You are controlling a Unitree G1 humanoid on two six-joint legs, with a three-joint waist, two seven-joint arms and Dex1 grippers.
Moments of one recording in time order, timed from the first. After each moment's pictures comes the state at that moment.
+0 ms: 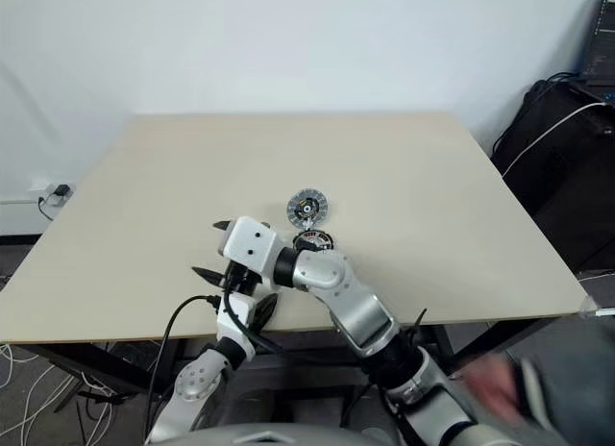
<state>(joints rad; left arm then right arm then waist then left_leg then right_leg) 0.30 0.09 -0.24 -0.02 -0.03 -0.04 -0.29 -0.45 -0.17 0.56 -0.18 0.01 0.41 0.64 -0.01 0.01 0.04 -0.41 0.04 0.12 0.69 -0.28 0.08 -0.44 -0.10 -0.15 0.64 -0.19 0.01</state>
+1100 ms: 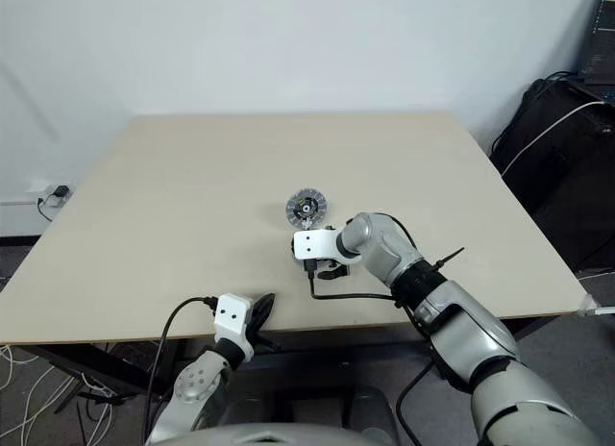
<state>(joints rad) 0.31 0.08 -0.23 -0.02 -0.03 -0.05 -0.26 -0.79 -0.38 0.70 0.47 -0.35 0.27 1.01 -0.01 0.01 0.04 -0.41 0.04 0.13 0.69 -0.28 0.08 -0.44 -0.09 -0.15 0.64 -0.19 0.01</state>
